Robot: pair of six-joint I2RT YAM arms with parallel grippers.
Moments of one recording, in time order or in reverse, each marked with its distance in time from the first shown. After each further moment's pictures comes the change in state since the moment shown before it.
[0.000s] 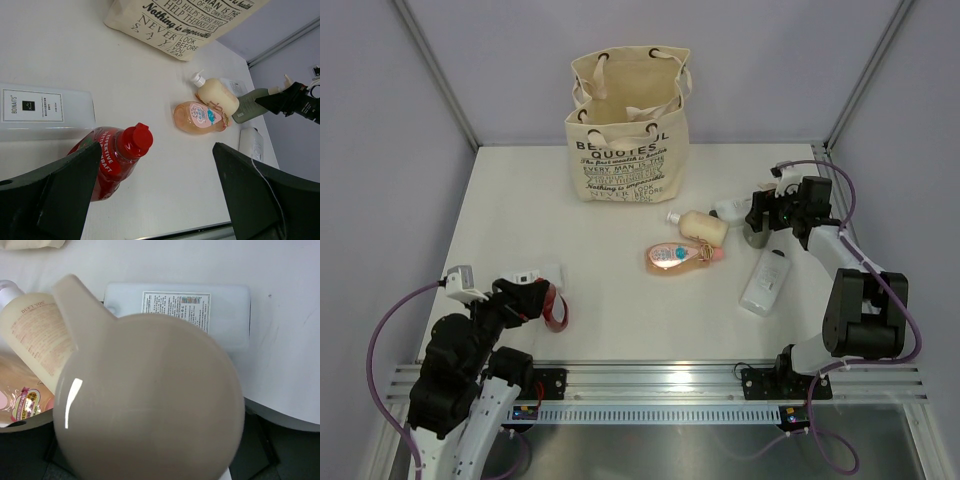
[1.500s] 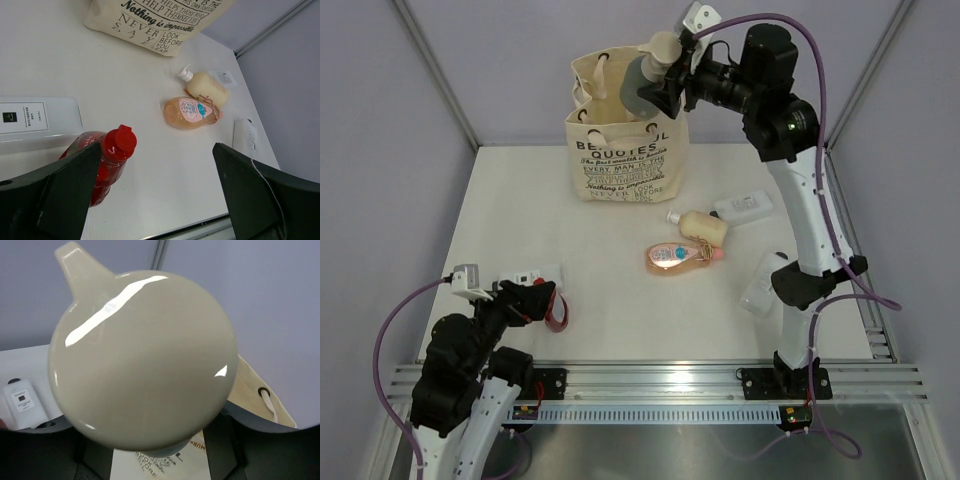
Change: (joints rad) left arm 0.000 -0.008 -0.020 0.050 0.080 0.044; right arm 0.589 0.446 1.763 -0.621 -0.156 -0.111
